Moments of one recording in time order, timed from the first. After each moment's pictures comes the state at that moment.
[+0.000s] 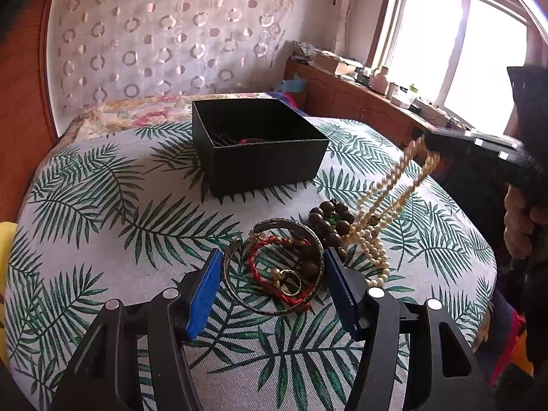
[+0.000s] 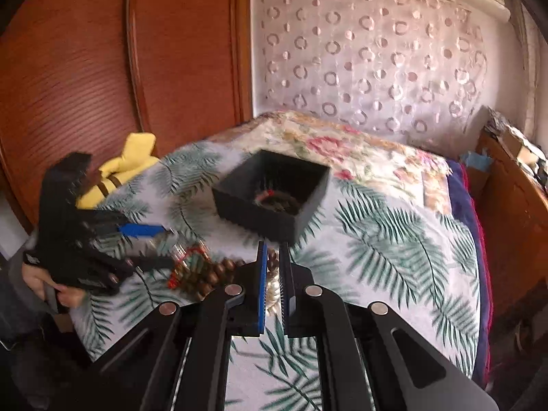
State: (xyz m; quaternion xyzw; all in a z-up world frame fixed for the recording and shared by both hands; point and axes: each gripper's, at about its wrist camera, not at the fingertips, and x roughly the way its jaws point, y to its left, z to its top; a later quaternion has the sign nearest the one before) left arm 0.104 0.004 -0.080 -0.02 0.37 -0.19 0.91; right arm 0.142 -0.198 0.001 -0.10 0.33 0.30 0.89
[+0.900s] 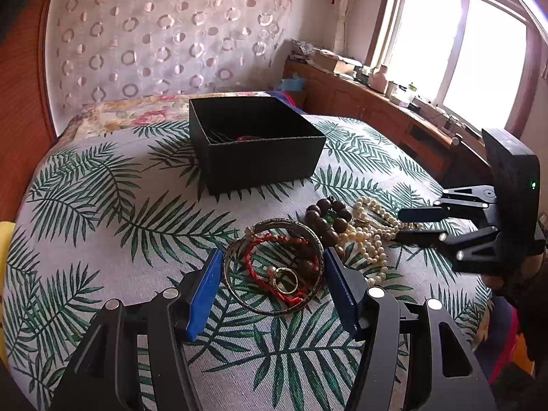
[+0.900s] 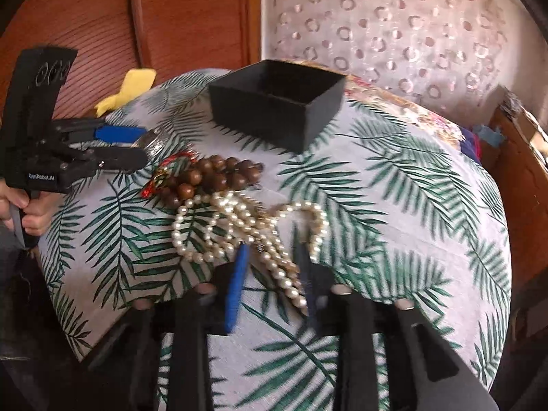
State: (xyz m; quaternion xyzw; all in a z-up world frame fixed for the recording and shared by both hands) left arm 0.103 0.001 -0.081 -0.02 0.37 -0.19 0.91; right arm 0.135 -0.192 -0.080 -0.16 0.41 0.31 0.84
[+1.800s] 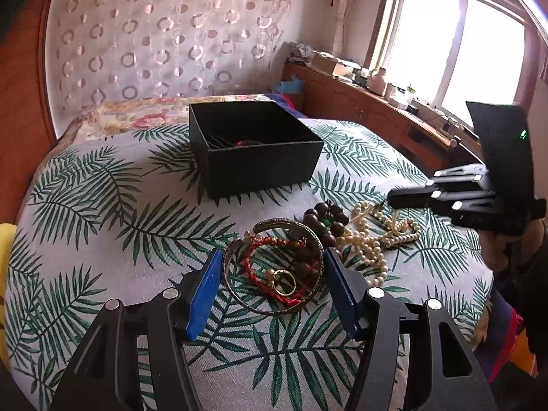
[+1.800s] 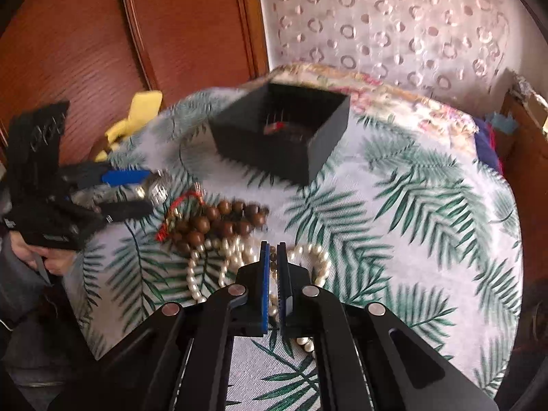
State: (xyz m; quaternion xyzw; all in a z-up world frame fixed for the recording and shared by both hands) left arm 0.100 0.000 -0.079 -0.02 0.36 -0.19 0.91; right arm 0.158 -0.196 -0.044 -0.10 0.41 0.33 0.84
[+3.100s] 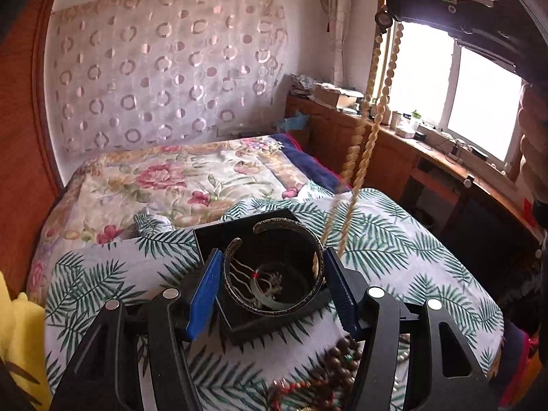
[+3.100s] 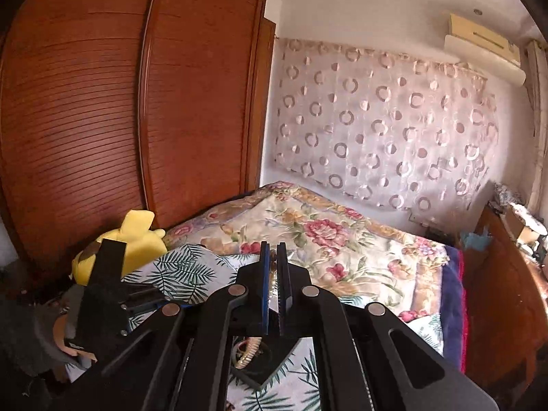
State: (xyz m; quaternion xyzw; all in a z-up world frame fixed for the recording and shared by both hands) left arm 0.200 -0.011 -0.002 0.00 0.30 -0.18 0.94; right arm 0.237 -0.152 0.161 -0.12 0.20 0.34 0.91
